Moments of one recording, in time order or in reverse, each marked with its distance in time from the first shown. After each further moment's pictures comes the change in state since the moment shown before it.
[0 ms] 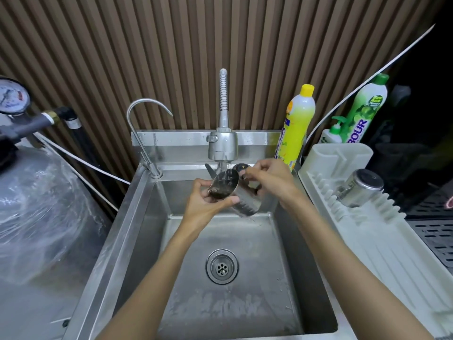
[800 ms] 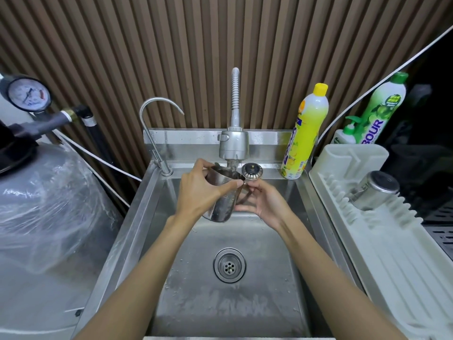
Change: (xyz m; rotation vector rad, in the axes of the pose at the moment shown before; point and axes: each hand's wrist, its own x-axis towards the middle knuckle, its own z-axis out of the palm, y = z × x) left_hand 0.006 0.037 -0.020 0.547 0.191 0.203; right_hand -0.011 0.040 0.039 0.939 -0.393 0.306
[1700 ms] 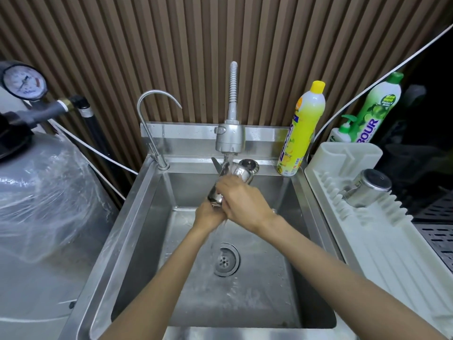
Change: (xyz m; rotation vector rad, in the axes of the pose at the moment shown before) left_hand -0.033 -0.038 0.048 -0.118 -0.291 -0.467; right_hand -0.026 0.009 0.041 -1.879 -0.022 -0.838
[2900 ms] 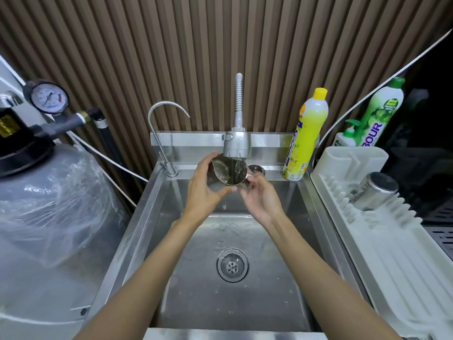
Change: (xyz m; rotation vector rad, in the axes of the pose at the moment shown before) left_hand -0.008 0.037 -0.048 0.013 0.239 0.705; right_hand 0.013 0.017 0.012 2.262 0.389 0.726
